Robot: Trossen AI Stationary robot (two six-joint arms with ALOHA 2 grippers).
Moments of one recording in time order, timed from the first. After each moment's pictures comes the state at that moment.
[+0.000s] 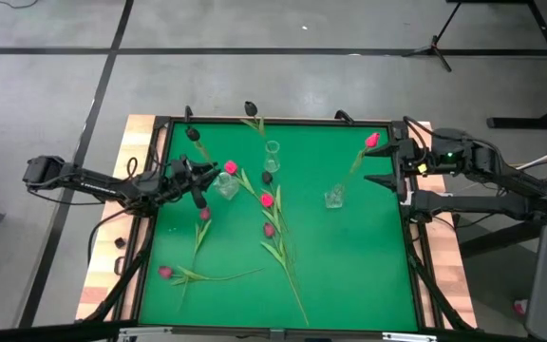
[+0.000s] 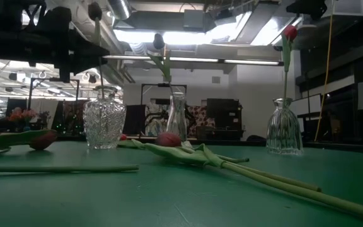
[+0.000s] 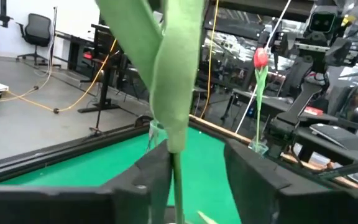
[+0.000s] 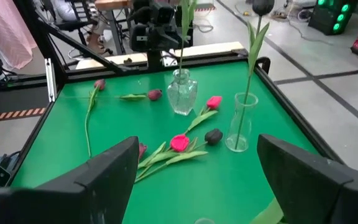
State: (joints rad) left arm -0.03 0.71 0.02 0.80 -0.56 -0.23; right arm -0.22 0.61 0.96 -0.67 -0.15 0.02
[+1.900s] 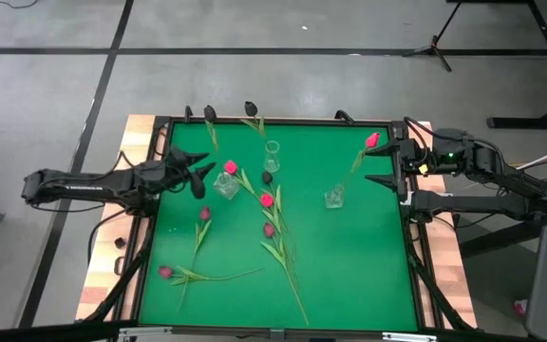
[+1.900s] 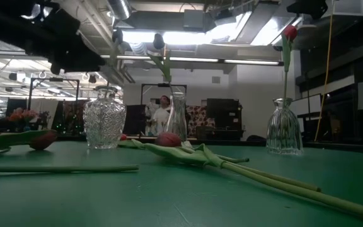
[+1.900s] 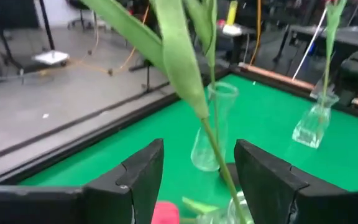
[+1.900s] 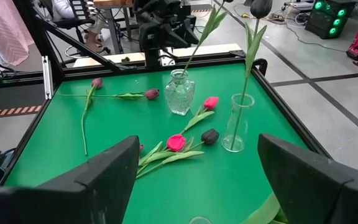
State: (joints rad) left arm 0.10 0.47 0.25 -0.01 -0.56 -0.24; right arm -0.22 0.61 0.96 -0.68 -0.14 0.00
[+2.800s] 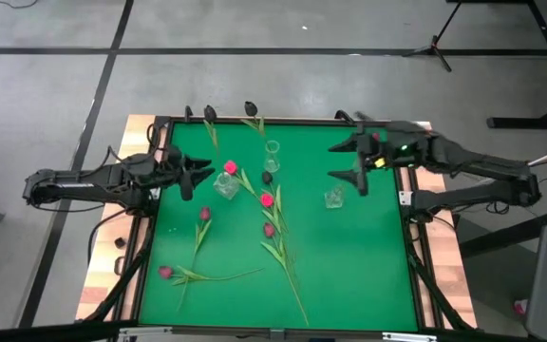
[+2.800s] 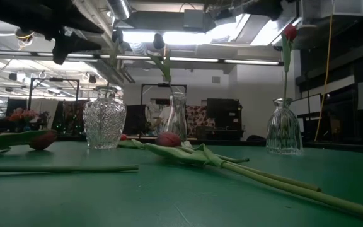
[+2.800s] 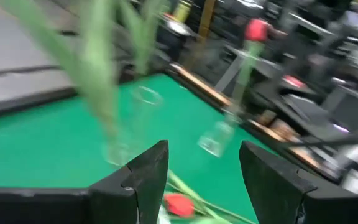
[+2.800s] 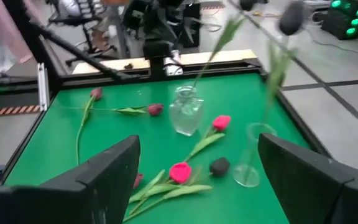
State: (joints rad) left arm 0.09 0.44 0.40 -0.14 -0.29 -0.55; right arm -0.16 0.96 1.05 -0.42 -0.13 -0.01
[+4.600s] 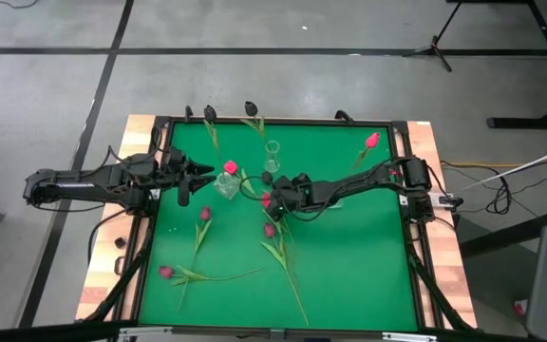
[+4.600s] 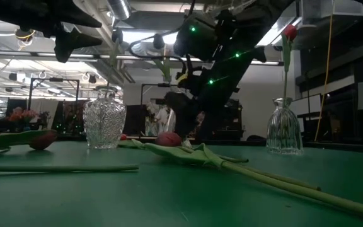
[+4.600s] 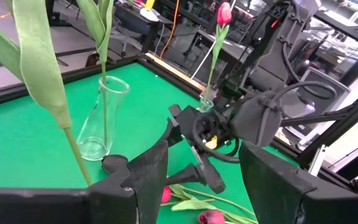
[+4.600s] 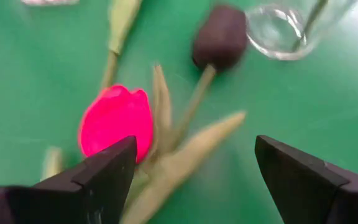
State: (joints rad) left arm 0.09 0.44 0.40 -0.13 -0.17 -0.51; right arm 0.04 2.01 1.26 -0.29 0.45 0.65
